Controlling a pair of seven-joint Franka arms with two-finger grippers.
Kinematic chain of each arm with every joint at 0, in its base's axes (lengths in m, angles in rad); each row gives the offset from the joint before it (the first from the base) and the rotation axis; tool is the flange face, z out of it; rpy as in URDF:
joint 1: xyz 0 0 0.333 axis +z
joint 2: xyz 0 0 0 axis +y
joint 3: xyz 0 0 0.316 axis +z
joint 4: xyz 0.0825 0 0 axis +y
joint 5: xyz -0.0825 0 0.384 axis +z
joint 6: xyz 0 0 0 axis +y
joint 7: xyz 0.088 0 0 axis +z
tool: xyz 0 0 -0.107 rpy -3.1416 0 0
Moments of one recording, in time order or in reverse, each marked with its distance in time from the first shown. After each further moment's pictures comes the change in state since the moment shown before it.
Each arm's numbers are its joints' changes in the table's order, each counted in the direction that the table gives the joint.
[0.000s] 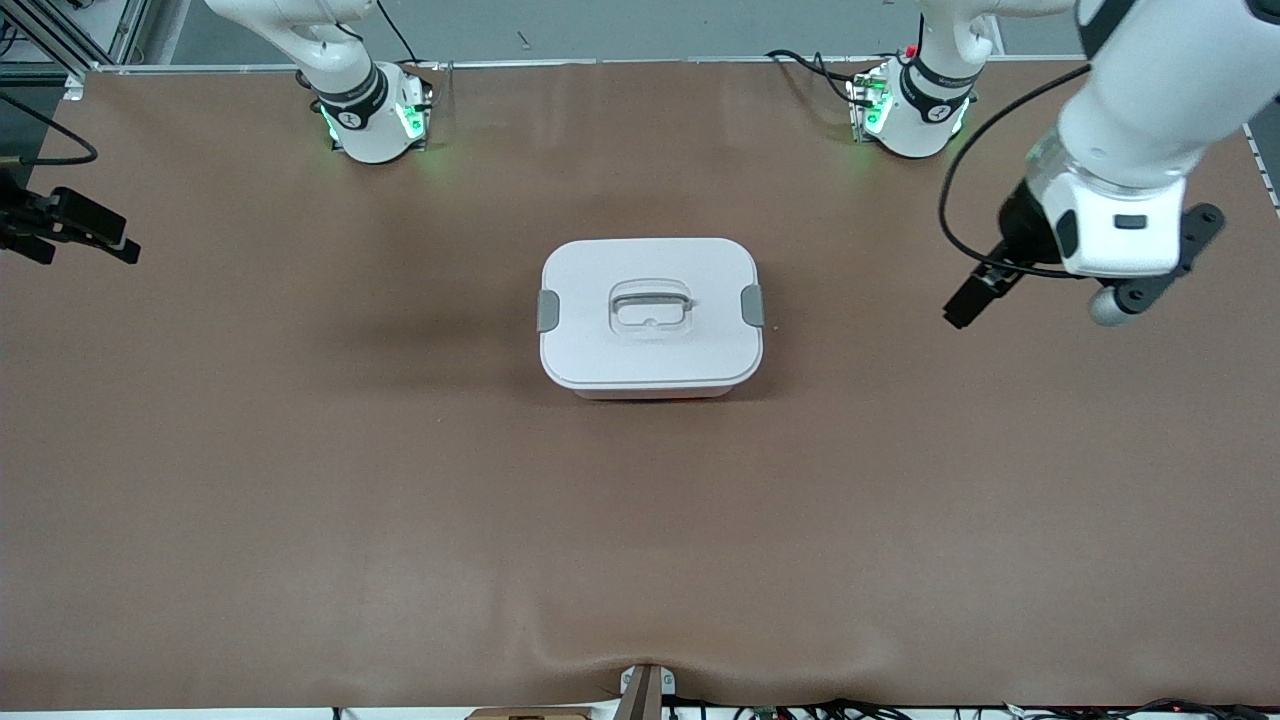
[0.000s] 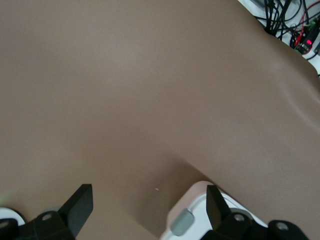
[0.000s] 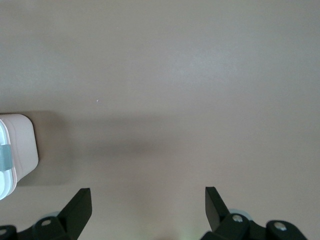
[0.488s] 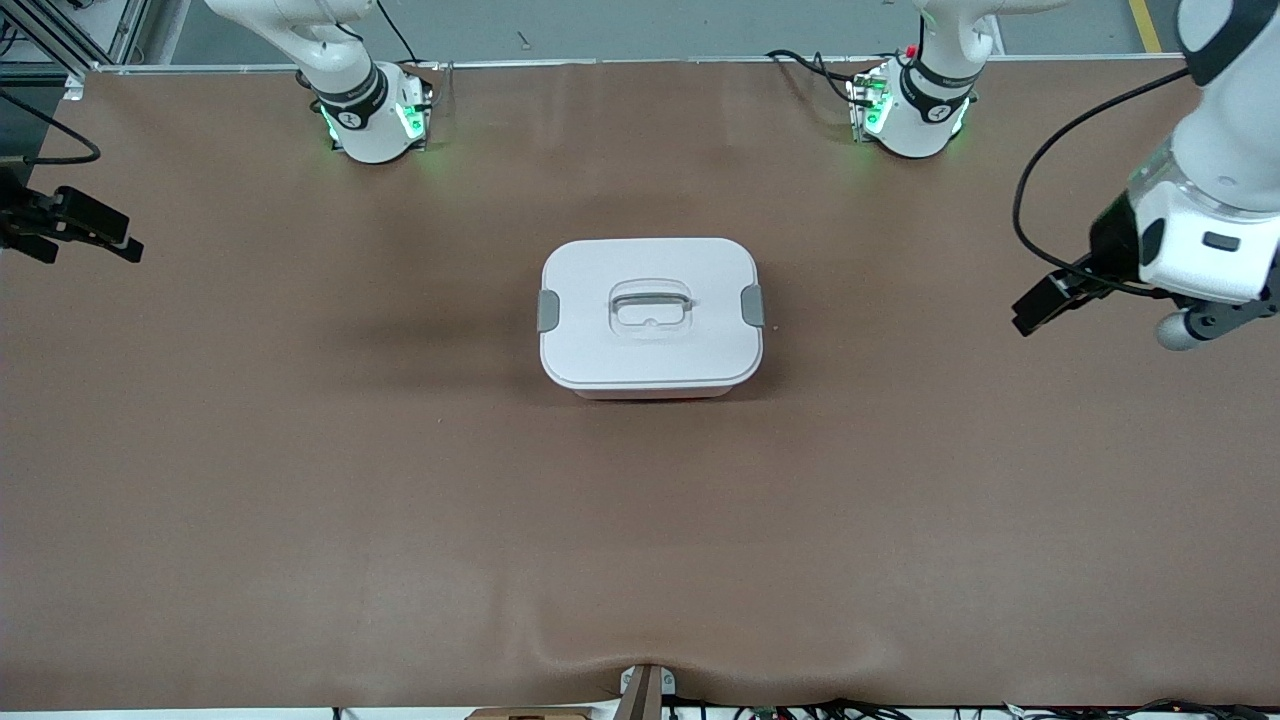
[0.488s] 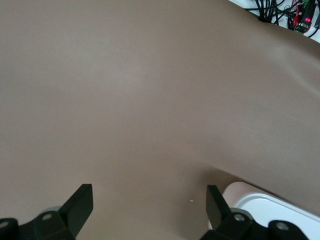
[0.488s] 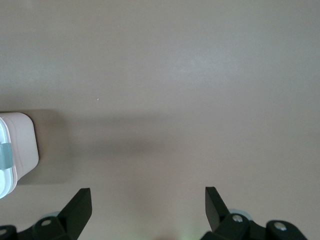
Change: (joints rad) left arm 0.112 0.000 0.001 -0.001 -0.001 0.000 -0.339; right arm 0.000 0.000 0.002 0.000 0.000 0.003 0.000
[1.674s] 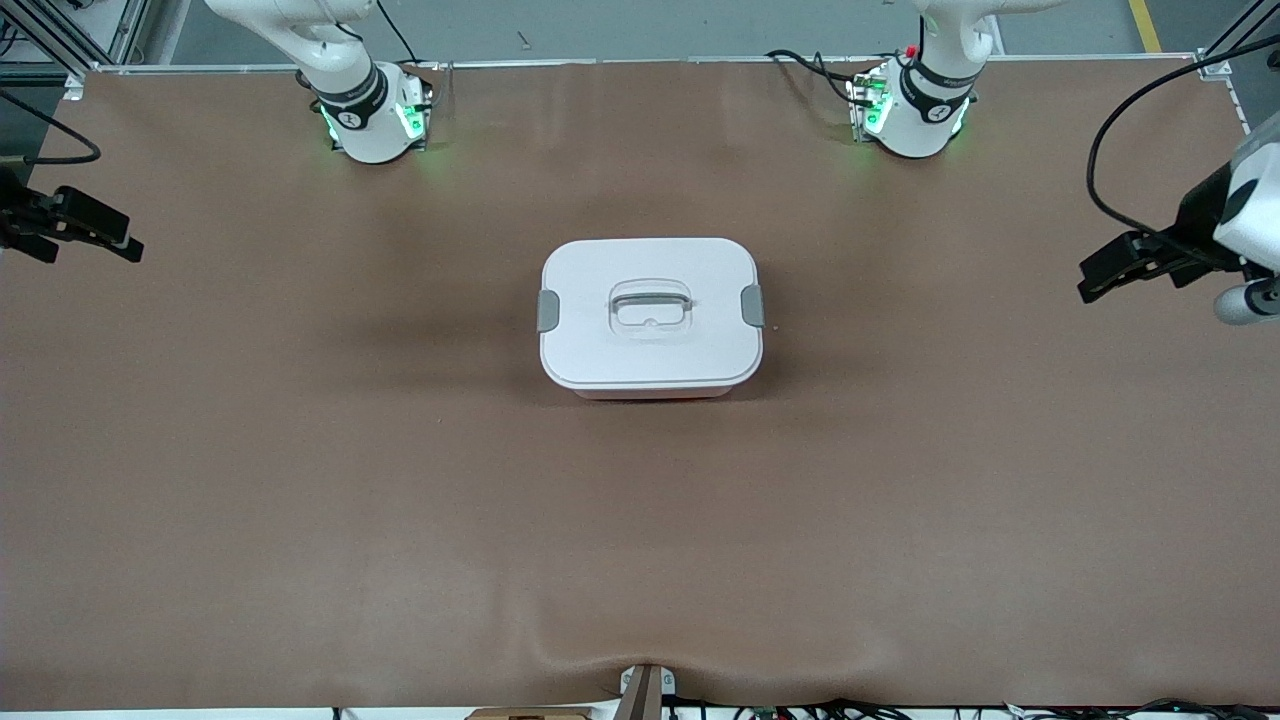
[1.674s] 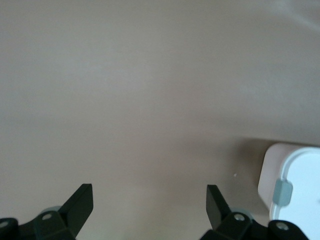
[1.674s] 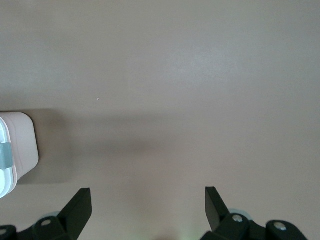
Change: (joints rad) left arm 0.015 -0.048 0.112 -0.006 -0.052 0.093 -0.441; right arm 0.000 0.000 0.000 0.000 0.000 0.001 0.000
